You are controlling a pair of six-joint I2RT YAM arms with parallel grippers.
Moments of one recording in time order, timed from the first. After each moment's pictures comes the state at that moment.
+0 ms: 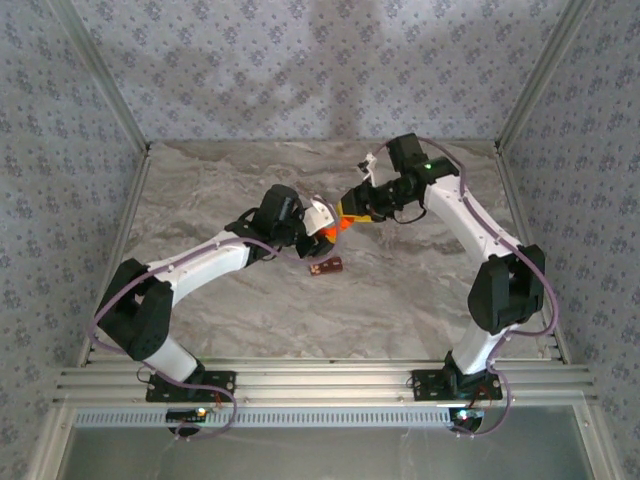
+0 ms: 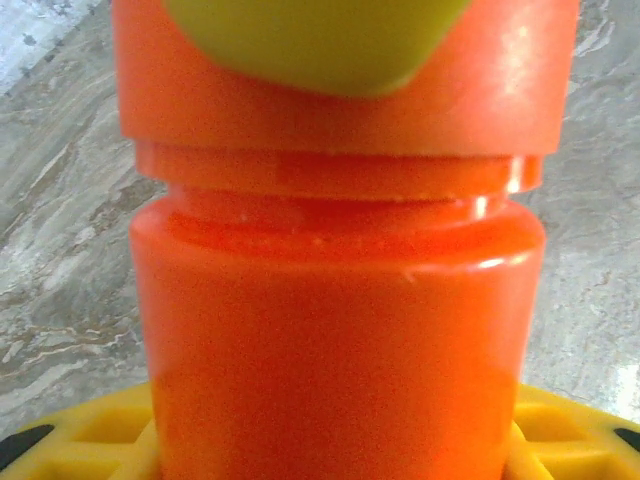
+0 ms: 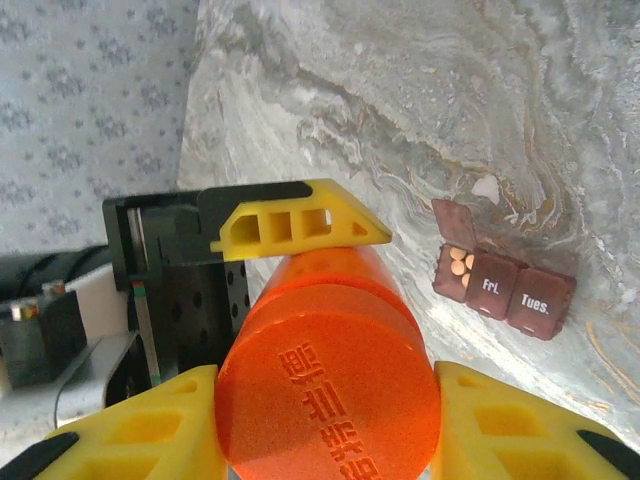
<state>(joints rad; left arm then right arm) -0.69 1.57 1.06 -0.11 0.33 0.37 0.36 1.70 1.56 -0.92 -0.78 0.33</state>
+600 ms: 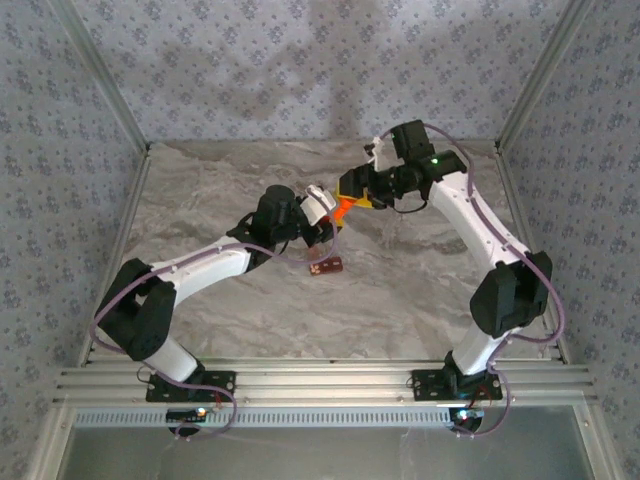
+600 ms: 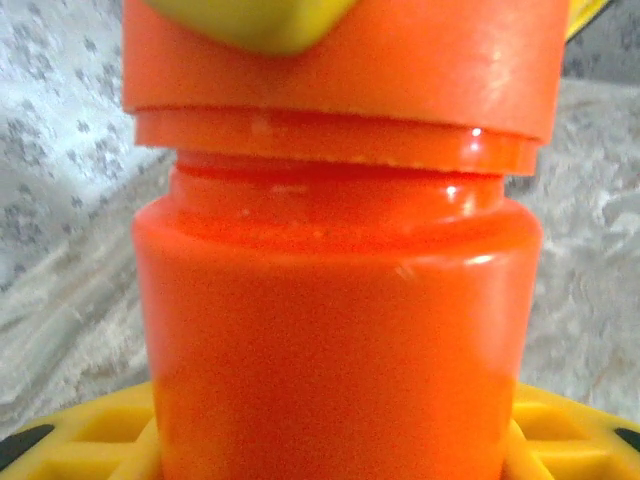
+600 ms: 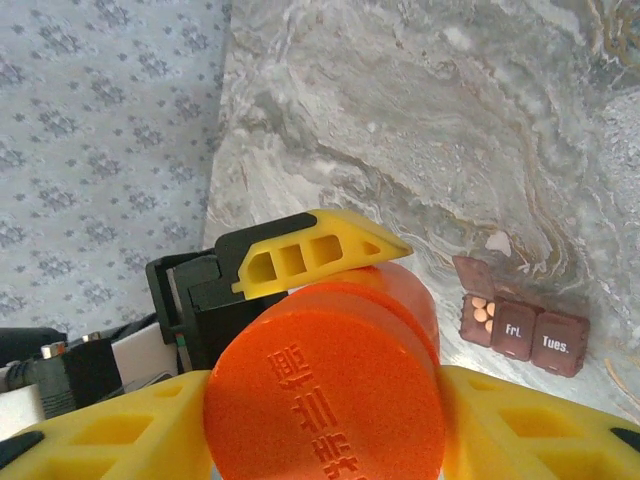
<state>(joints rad) -0.70 1.57 1.00 0.23 0.26 0.25 0.36 1.67 1.66 -0.88 -0.72 0.48</state>
